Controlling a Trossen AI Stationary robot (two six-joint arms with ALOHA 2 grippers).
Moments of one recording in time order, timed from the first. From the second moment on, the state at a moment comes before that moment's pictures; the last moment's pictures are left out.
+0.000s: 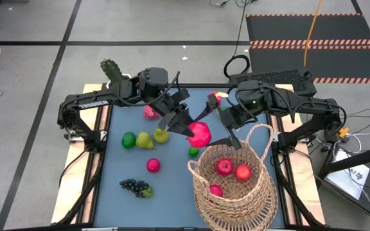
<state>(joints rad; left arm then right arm) 0.13 1.64 1.83 -0.45 0.76 -0.70 0.03 1.42 1.68 -0.58 -0.35 -0.36</state>
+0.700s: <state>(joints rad) 0.18 1.62 1.83 -0.33 0.57 -0.74 0.03 1.36 1.67 -0.62 -0.34 -0.28</state>
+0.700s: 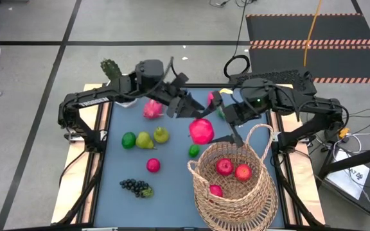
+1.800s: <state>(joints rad) 0.22 1.52 1.83 -0.84 0.25 -0.55 0.21 1.28 1.63 -1.13 -0.24 0.75</state>
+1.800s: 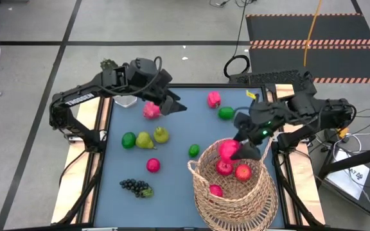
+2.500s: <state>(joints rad) 0.10 1.52 1.83 -0.85 0.10 -0.54 0.29 1.32 1.31 -0.84 -0.37 1.27</state>
